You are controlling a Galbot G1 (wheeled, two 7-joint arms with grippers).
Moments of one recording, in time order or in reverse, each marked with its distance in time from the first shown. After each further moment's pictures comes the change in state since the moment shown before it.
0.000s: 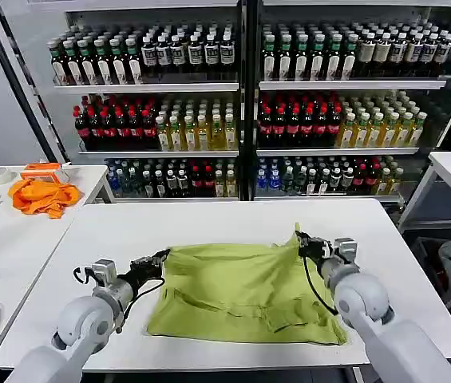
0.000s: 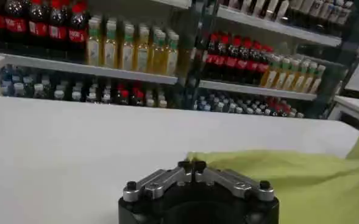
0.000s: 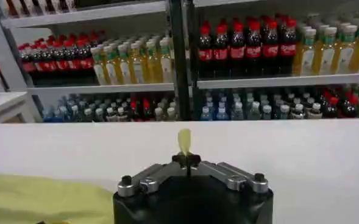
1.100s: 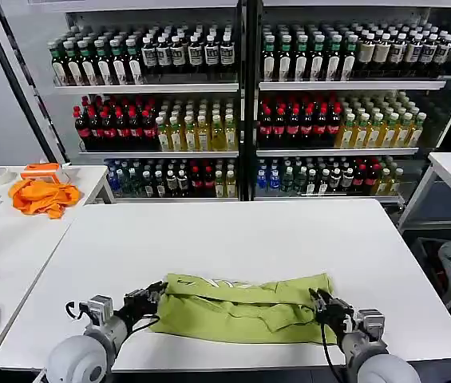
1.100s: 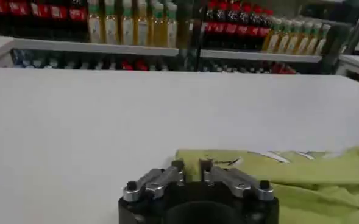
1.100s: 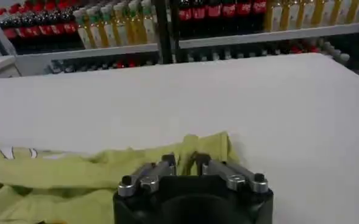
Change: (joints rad) left arm 0.243 0.010 -0.067 -0.132 0.137 0.013 -0.008; right arm -0.486 0.061 0.209 0.265 -0.115 -0.008 0.032
